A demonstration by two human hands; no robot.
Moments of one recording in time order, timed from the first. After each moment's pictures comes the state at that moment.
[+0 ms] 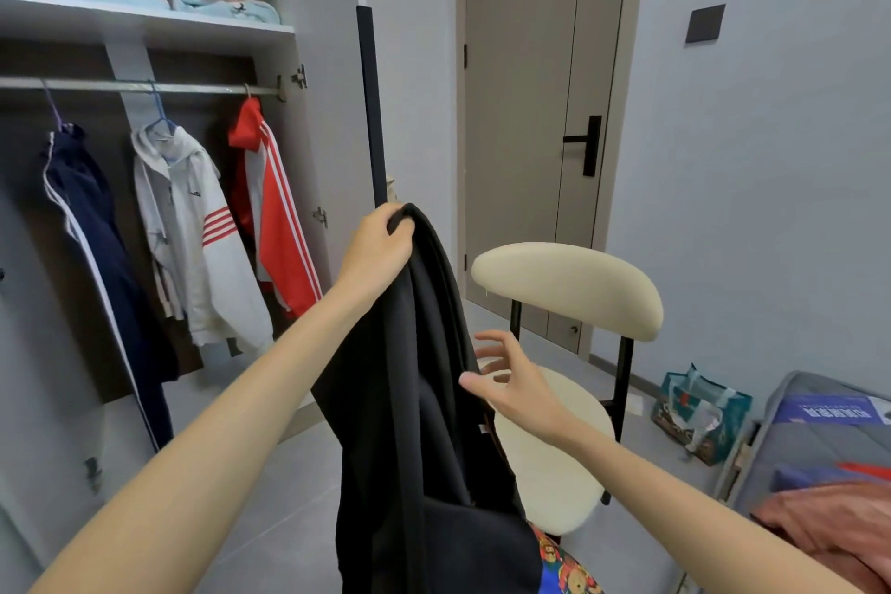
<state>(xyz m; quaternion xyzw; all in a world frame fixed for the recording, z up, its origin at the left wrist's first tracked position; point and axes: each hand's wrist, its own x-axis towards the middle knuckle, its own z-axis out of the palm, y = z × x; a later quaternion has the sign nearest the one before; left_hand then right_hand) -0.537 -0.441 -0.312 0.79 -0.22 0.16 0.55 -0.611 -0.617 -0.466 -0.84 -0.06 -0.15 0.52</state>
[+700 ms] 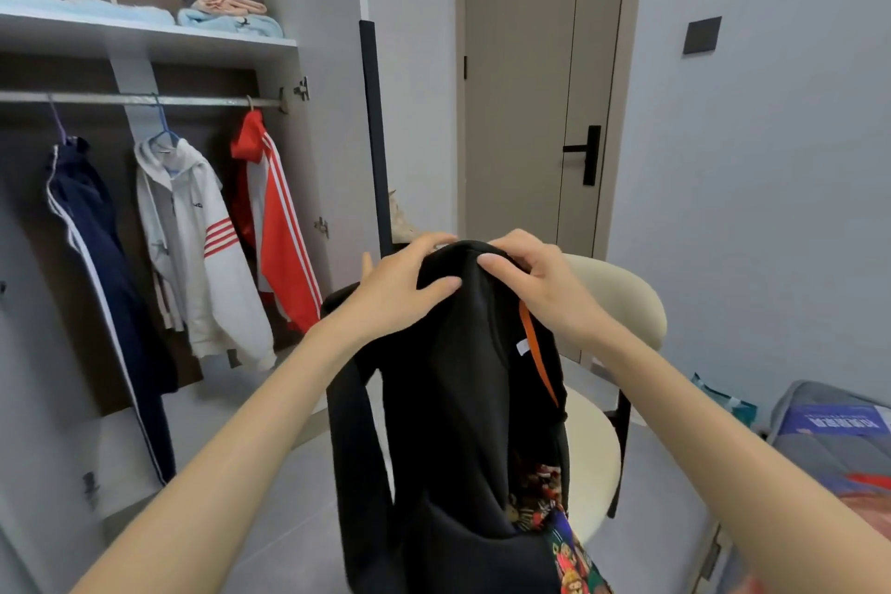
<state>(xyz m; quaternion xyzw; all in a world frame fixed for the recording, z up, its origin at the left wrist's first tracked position) -0.556 -0.430 -0.319 0.86 -0.37 0.14 0.31 -0.614 -0.619 -0.331 -0.83 -0.17 -0.30 0.43</state>
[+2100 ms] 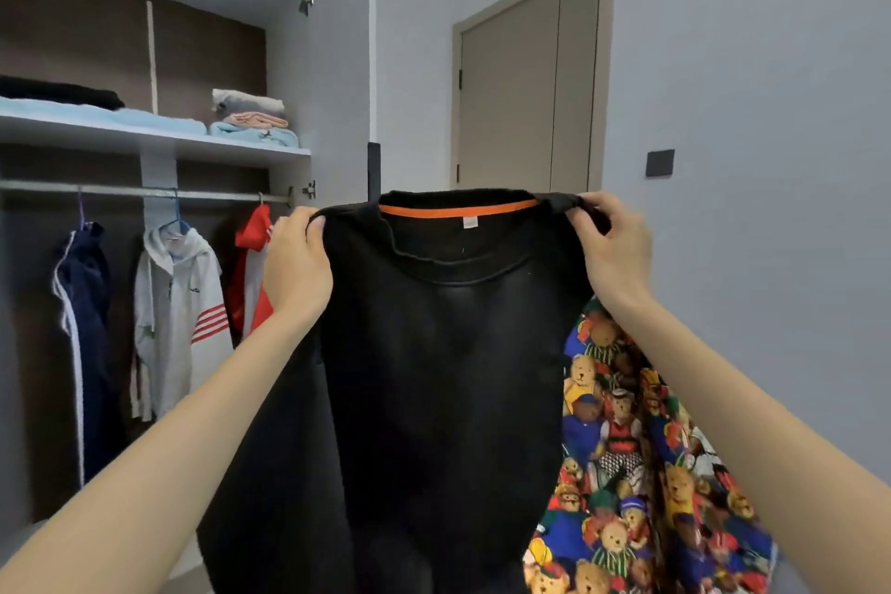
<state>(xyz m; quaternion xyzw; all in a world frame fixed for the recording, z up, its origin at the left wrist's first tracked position) -0.517 -0.390 -0.217 0.73 -0.13 0.48 0.48 -0.634 -0.672 -0.199 -0.72 -0.04 -0.59 0.35</state>
